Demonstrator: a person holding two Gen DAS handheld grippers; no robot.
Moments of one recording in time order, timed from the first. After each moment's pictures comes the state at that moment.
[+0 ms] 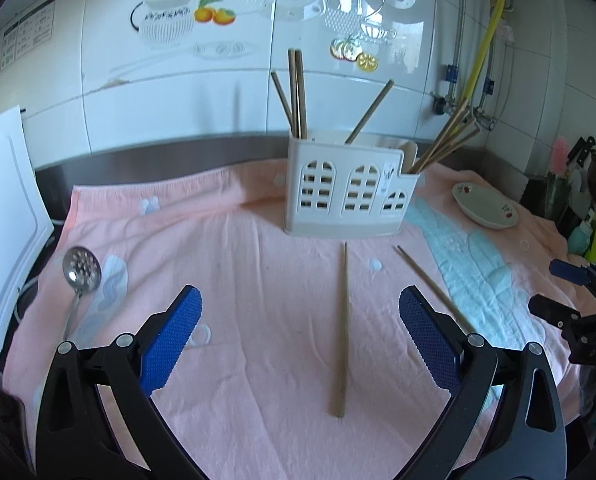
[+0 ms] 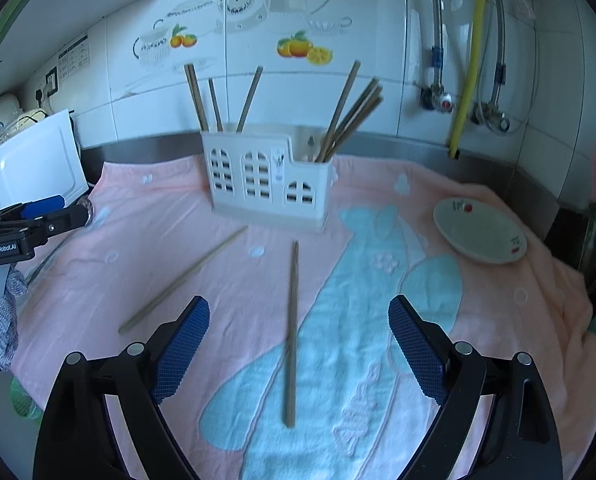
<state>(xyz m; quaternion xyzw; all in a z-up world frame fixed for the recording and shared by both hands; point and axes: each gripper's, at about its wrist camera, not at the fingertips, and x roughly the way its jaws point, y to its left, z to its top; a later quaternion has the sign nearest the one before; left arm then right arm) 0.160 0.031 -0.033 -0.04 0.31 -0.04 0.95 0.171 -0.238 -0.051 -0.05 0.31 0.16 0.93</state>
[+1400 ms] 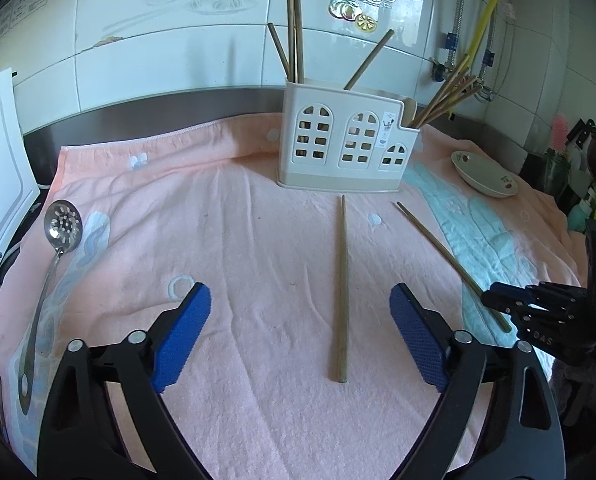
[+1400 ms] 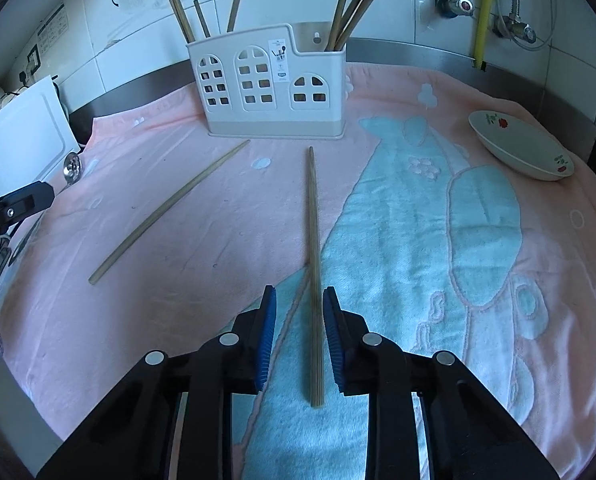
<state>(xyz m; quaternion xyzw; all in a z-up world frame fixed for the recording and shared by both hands) 0.157 0.030 -0.071 -0.05 0.34 -0.06 0.94 0.200 -0.226 -0.127 -0.03 0.41 0.17 0.90</state>
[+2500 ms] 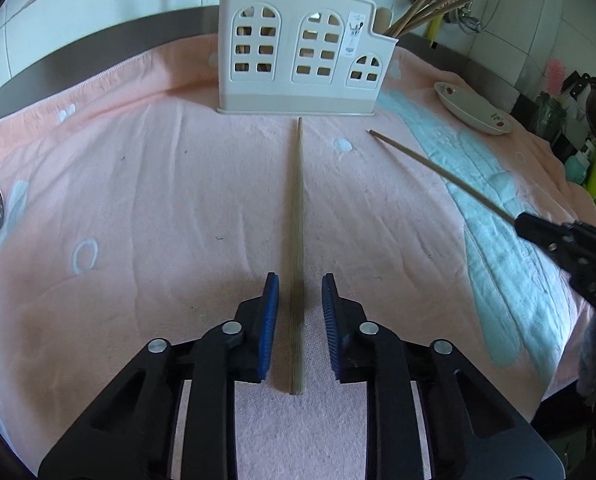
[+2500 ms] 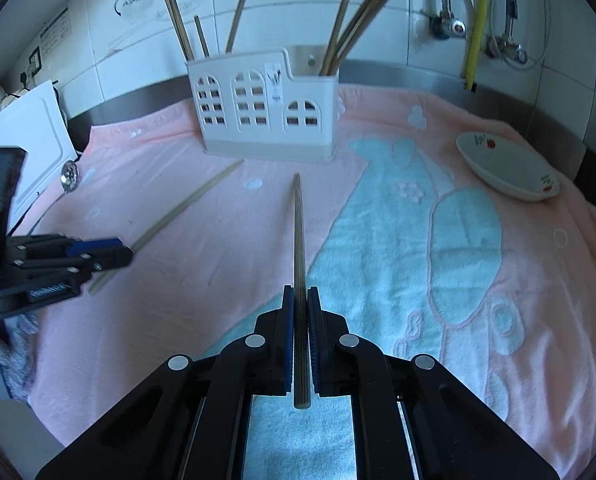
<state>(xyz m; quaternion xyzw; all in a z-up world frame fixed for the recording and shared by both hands) 0.199 -0.009 -0.131 -0.03 0.44 -0.12 0.89 0.193 -0.229 -0.105 -0.04 0.37 0.16 0.91</state>
